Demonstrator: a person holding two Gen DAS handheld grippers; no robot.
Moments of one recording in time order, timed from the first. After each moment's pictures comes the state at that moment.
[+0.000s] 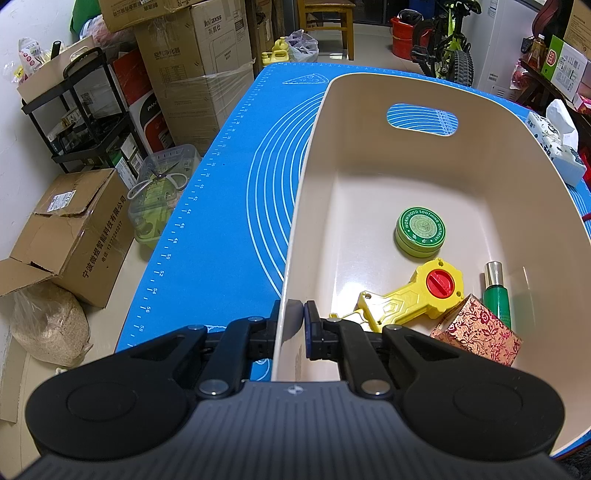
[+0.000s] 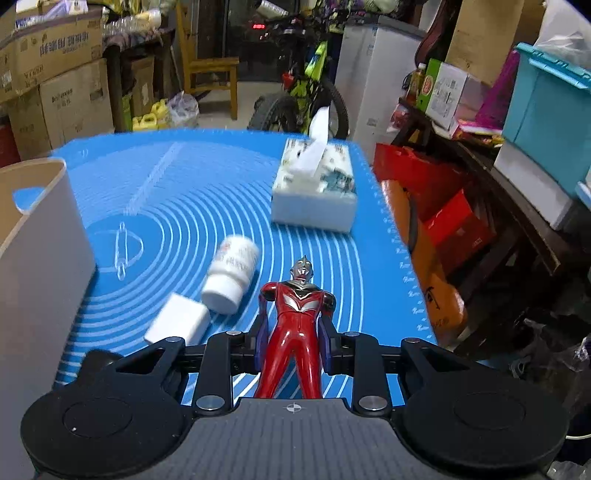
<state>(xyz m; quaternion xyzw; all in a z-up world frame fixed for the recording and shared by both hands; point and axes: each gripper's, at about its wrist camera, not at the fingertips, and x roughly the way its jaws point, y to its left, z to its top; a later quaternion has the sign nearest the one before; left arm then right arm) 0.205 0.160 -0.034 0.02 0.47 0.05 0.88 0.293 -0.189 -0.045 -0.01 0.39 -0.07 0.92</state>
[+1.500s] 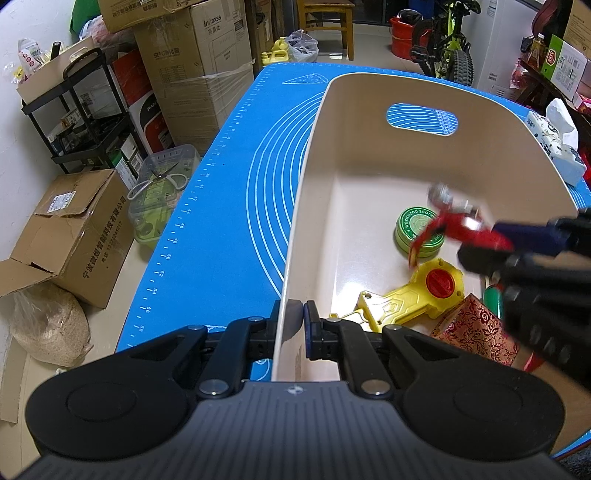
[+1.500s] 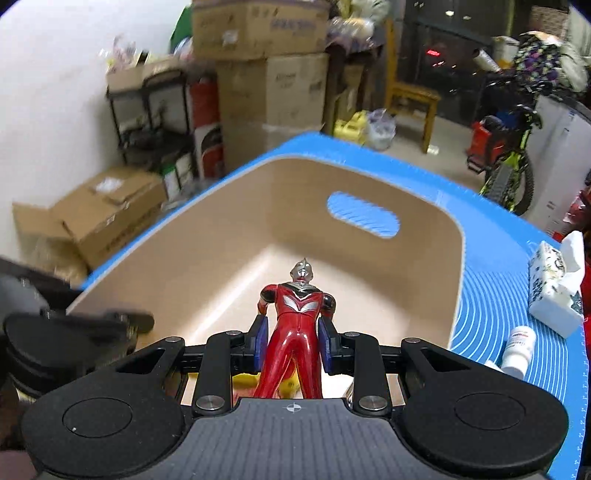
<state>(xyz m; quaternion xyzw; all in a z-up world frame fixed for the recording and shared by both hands) 0.205 0.156 -0.033 0.02 0.47 0.05 0.88 0.268 0.038 -0.013 -0.11 0.40 0.22 0.88</state>
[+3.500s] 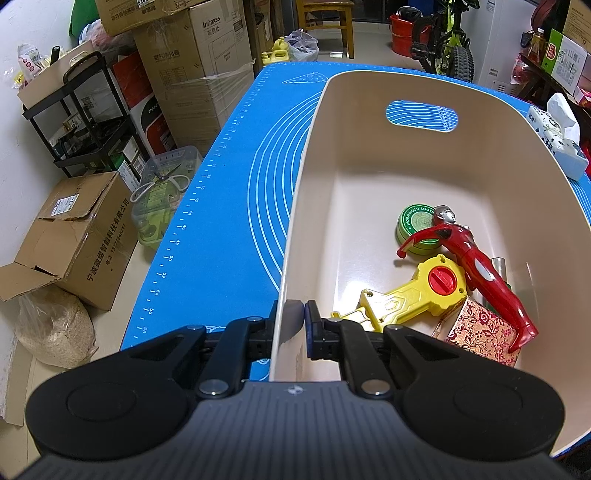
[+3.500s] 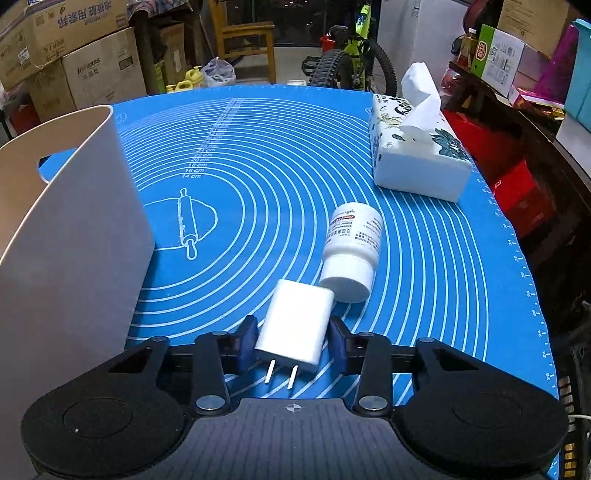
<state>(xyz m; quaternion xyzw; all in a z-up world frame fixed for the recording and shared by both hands) 0.206 0.150 -0.033 0.03 0.47 0.05 0.88 0.342 -0.130 -0.090 0.01 0.46 -0.01 0.89</state>
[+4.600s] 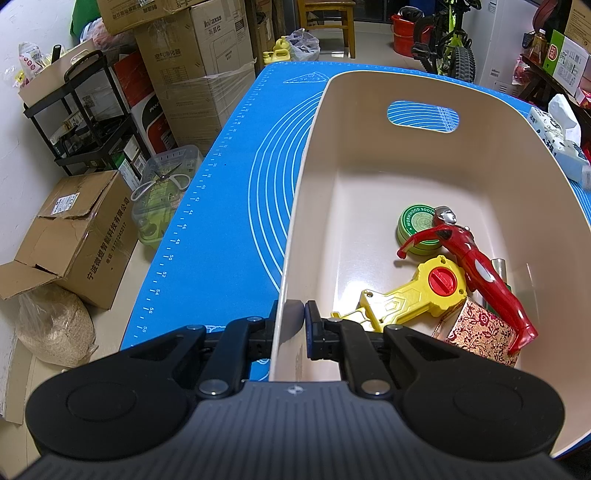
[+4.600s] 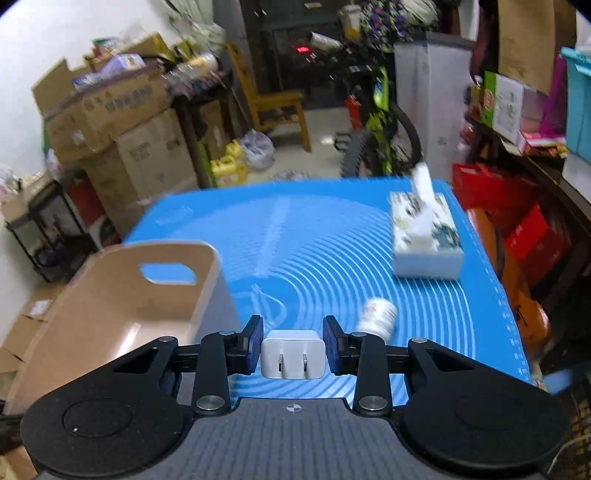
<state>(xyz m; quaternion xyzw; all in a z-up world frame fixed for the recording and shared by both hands) 0.206 0.151 -0.033 0.03 0.47 0.05 0.88 0.292 -0.129 0.025 0.08 0.35 0.07 0.93</state>
